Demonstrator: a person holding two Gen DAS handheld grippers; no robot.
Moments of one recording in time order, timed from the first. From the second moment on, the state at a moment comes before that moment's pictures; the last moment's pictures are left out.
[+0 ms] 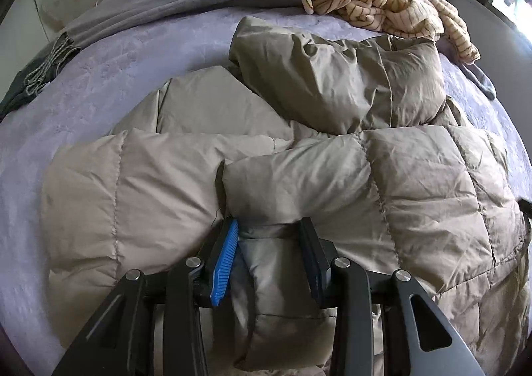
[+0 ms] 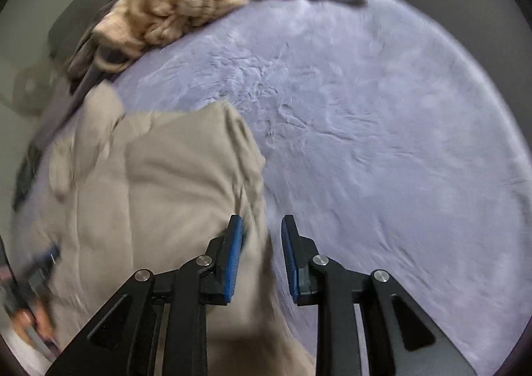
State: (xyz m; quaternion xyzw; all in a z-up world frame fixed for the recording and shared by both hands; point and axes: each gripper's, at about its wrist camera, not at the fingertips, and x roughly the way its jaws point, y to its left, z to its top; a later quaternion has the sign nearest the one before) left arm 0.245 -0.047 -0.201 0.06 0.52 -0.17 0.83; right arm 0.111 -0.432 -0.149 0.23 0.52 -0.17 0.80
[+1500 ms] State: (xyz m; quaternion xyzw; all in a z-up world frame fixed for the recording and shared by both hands) left arm 0.048 -0.021 -0.082 0.05 0.60 -0.08 0.80; right arm -0.013 -0.353 -0.076 0.26 0.62 -0.04 0.74
